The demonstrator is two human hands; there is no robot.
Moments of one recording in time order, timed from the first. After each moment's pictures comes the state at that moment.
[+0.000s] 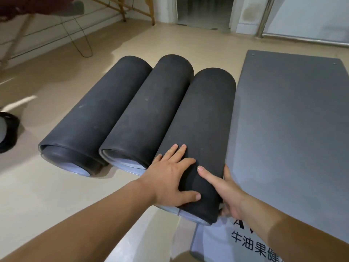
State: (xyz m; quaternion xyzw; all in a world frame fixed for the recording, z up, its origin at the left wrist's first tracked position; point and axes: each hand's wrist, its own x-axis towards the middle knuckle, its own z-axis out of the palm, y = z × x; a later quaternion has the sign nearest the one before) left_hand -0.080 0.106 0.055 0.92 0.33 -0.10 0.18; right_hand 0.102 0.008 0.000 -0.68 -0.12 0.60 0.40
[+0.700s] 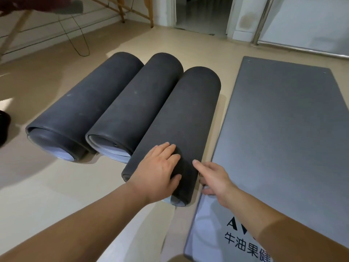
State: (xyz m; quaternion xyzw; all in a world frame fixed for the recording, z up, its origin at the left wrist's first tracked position) left_hand -0.097 0.116 0.036 0.94 0.34 0.04 0.07; right_hand 0.098 0.043 0.000 -0.74 -0.22 0.52 0.37
